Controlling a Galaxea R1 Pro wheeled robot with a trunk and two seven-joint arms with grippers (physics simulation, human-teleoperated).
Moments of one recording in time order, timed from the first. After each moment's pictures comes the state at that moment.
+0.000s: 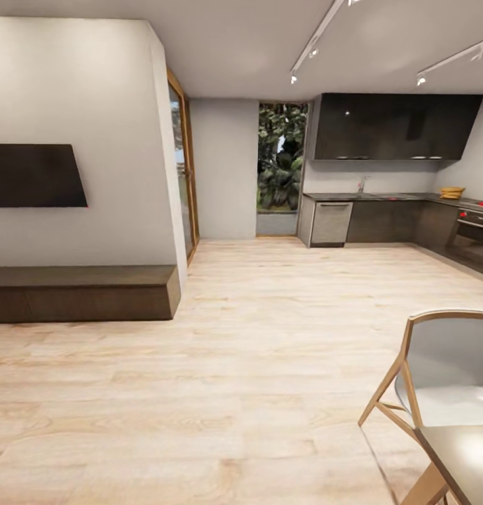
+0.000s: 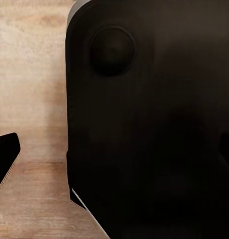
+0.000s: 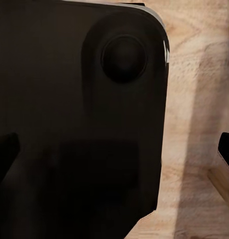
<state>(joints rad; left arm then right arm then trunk) 0.00 0.00 0.02 -0.02 0.03 0.00 0.01 0.01 0.00 0.01 0.00 0.01 -0.08 -0.01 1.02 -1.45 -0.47</state>
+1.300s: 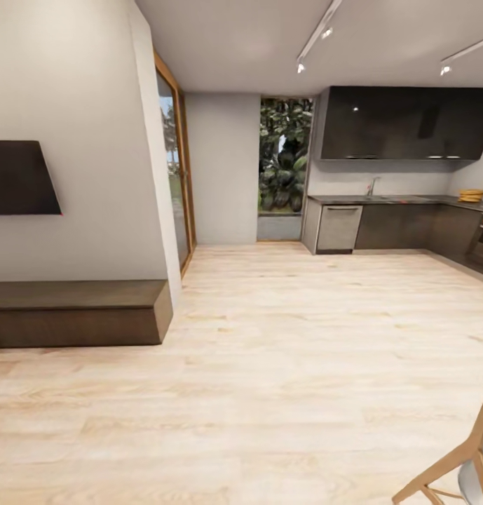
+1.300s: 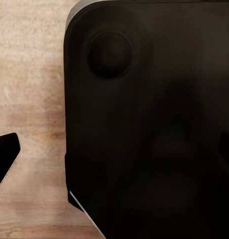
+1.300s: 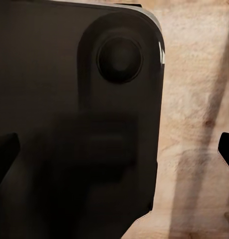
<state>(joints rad) 0.00 0.00 0.02 -0.02 0.03 -0.01 0.01 0.01 0.00 0.01 0.00 0.01 -0.08 -0.01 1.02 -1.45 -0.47</state>
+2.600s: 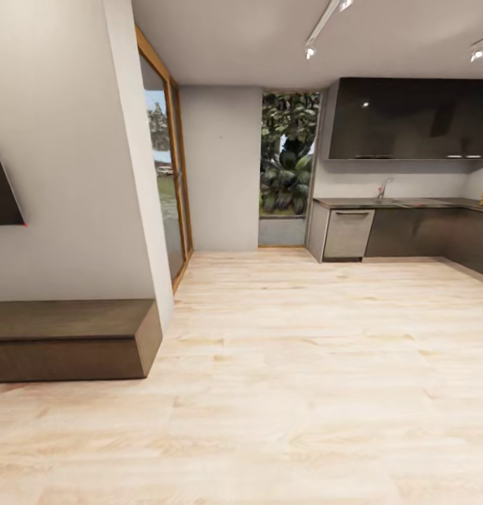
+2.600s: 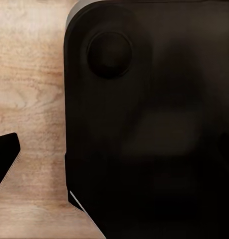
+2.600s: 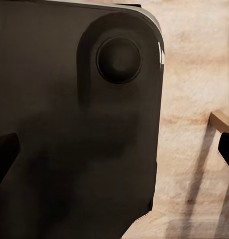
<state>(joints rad) 0.00 0.00 0.02 -0.02 0.03 -0.01 0.01 0.01 -0.01 0.01 0.00 0.01 -0.08 -0.01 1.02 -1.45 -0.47</state>
